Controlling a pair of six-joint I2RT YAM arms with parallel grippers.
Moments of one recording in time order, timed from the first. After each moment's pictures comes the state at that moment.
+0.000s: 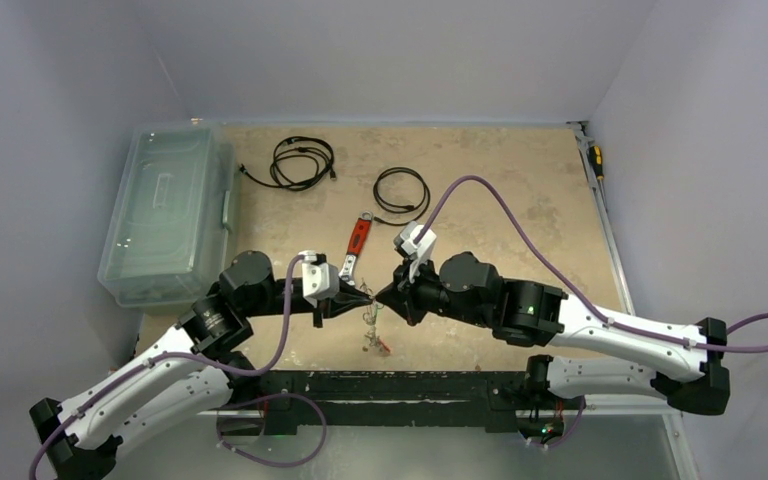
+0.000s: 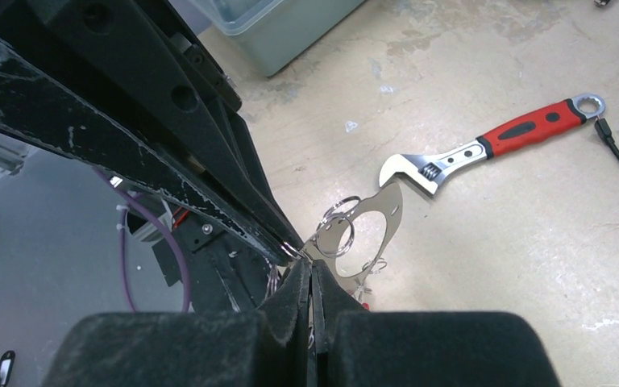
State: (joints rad) left arm -0.83 0.66 0.64 -0.12 0.59 0.12; right arm 1.26 1.01 0.99 -0.34 0.16 0.35
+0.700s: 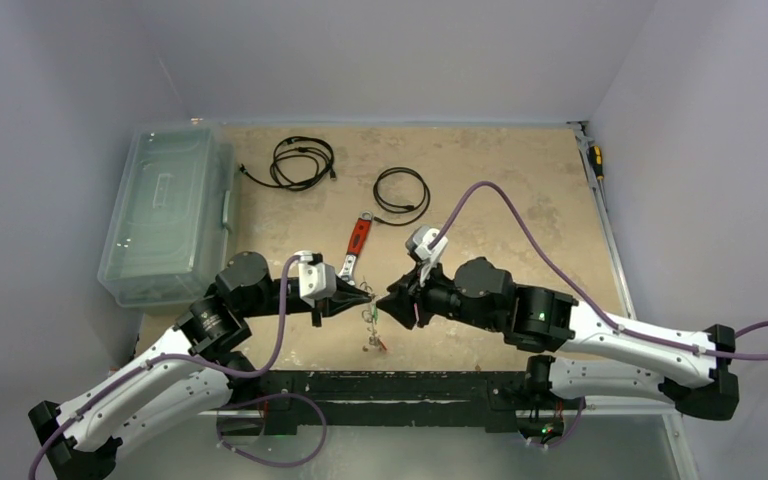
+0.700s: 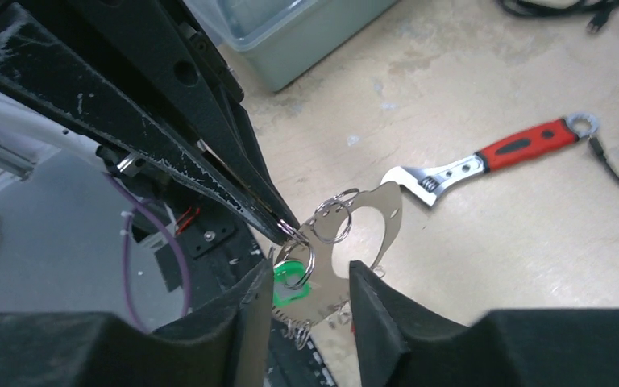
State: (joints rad) left arm -0.83 0.64 0.64 -0.11 0.58 0.12; right arm 1.26 0.94 0.92 -0.29 0.16 0.34
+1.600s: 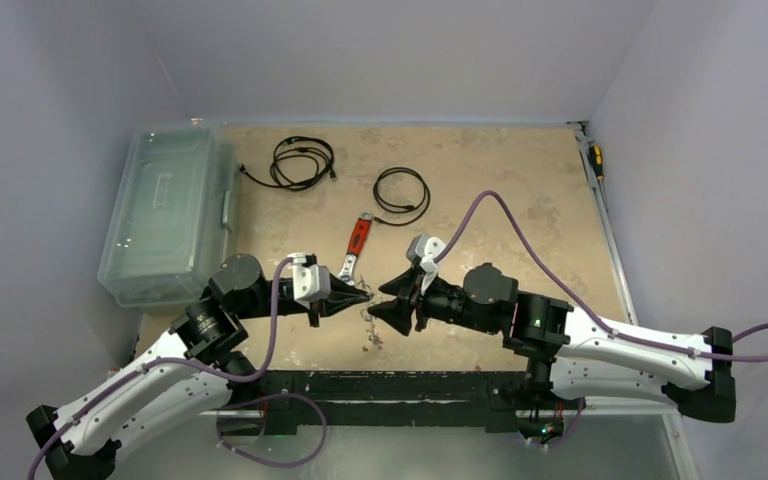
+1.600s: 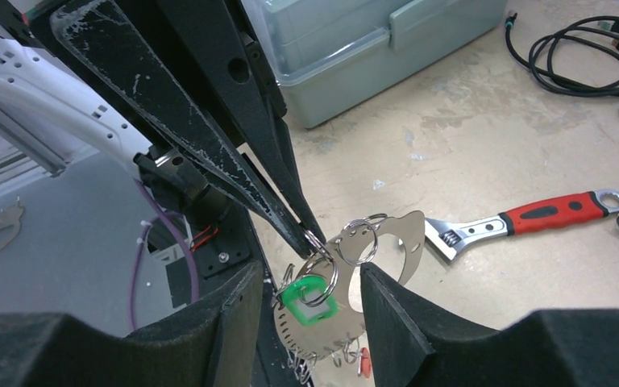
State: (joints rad) left arm -0.83 0.61 0.64 -0.09 0.58 0.12; right arm 1.25 0.90 0.81 -0.07 0.07 0.23
